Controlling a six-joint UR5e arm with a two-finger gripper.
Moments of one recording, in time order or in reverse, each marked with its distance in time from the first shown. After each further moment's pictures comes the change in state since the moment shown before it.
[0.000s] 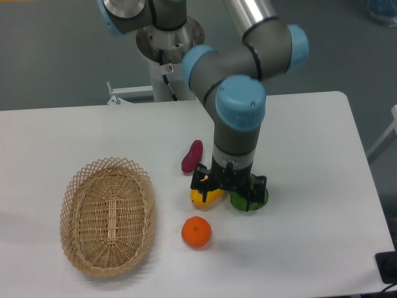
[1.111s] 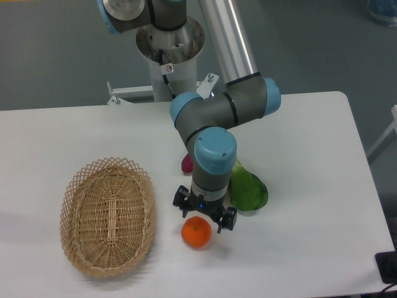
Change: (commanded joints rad) arm -0.075 -0.104 -0.092 0.207 -0.006 -0.009
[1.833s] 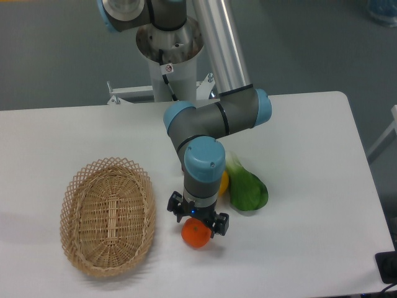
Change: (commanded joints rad) arm -0.011 -0.034 -0.020 0.069 0.026 -0.005
